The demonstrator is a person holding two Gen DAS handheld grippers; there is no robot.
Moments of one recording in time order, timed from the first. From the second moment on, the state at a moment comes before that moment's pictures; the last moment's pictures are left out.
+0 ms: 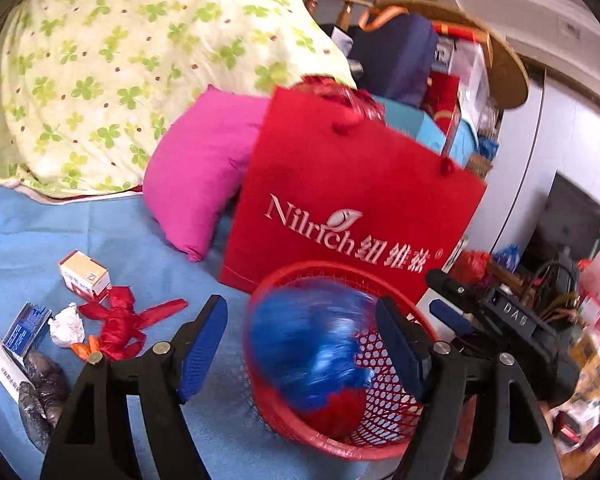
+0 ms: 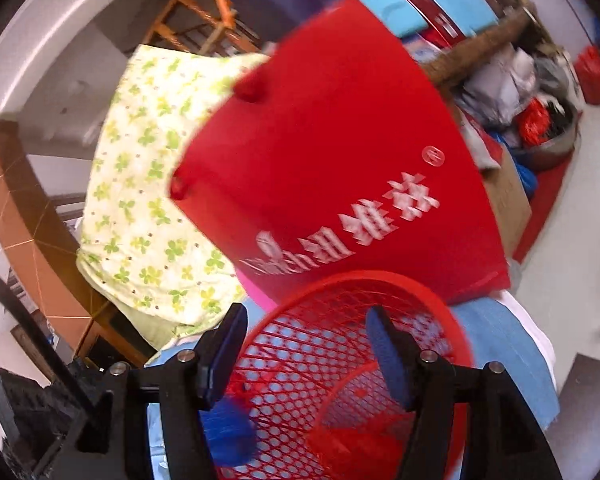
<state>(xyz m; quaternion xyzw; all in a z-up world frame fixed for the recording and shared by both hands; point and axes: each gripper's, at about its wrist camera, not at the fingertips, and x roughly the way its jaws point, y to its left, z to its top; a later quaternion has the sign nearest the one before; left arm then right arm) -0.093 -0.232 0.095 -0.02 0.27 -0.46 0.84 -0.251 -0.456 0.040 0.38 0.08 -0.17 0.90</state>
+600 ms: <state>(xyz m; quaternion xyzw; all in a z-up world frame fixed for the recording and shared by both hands) -0.039 0.037 0.029 -0.03 0.26 -0.09 0.96 -0.197 -0.290 0.084 0.19 0.04 -0.02 0.98</state>
